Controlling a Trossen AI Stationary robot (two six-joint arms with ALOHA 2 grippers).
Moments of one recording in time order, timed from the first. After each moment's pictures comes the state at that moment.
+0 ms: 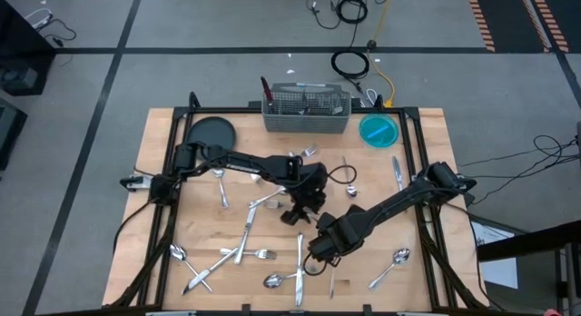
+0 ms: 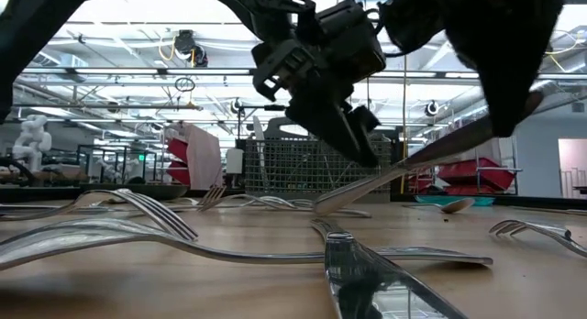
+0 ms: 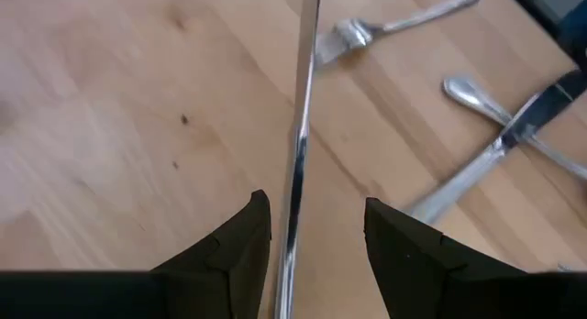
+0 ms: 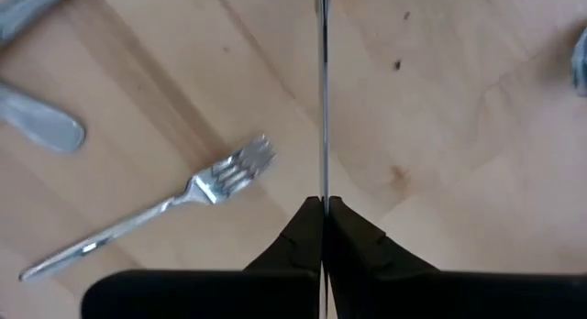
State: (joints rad) left arm 0.02 2.16 1.63 -0.53 0.56 0.51; right arm 0.46 1.95 1.56 -1.25 0.06 1.11
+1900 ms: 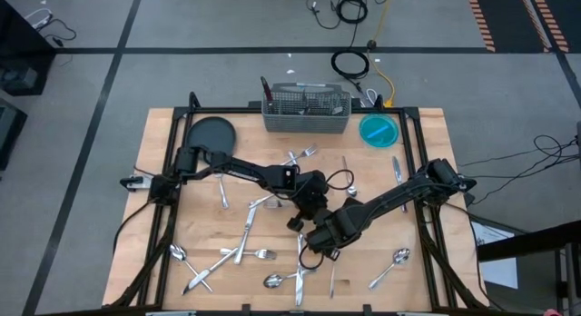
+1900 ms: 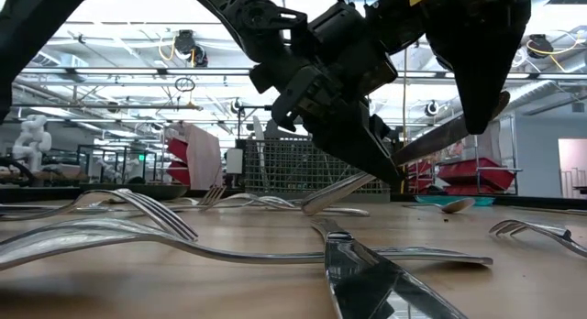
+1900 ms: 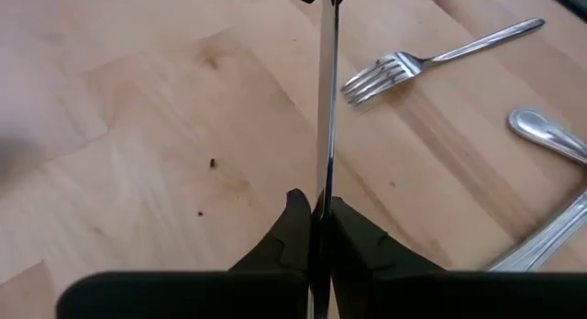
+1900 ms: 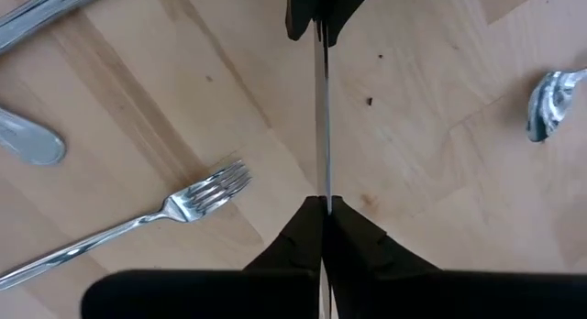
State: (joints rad) left arm -0.01 2.18 1.50 -0.20 0.48 0.42; right arm 0.41 1.94 1.56 -1.24 0.10 0.99
